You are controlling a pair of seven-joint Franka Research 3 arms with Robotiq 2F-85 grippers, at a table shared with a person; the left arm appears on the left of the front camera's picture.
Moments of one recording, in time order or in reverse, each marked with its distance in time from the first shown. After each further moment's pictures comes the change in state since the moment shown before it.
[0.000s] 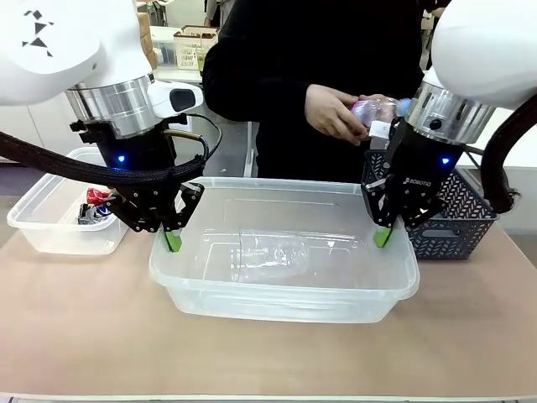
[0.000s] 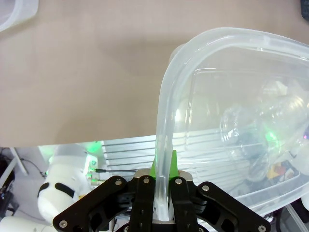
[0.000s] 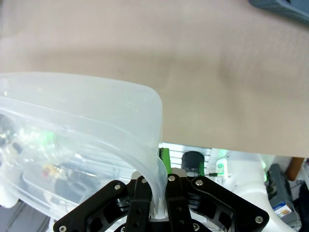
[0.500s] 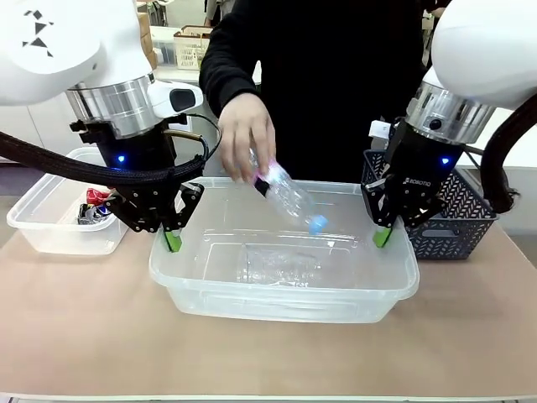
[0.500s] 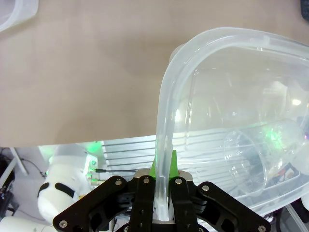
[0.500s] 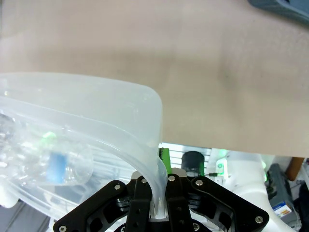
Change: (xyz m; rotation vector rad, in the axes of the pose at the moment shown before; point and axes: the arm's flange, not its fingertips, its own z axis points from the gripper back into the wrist) left arm 0.000 0.000 0.000 0.000 0.000 0.000; right arm 0.000 0.000 0.000 0.000 0.000 0.000
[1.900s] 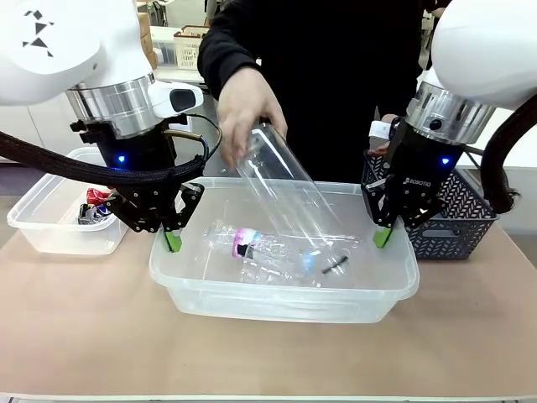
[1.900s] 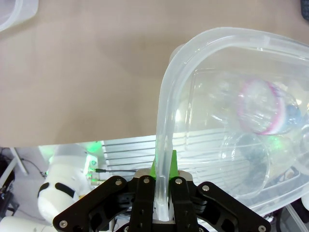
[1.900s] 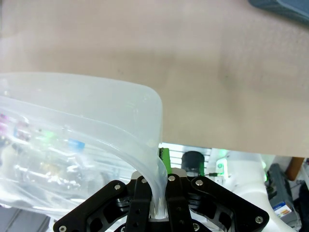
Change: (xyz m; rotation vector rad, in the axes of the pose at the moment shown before) left arm 0.000 0.000 0.000 0.000 0.000 0.000; right arm 0.000 0.000 0.000 0.000 0.000 0.000
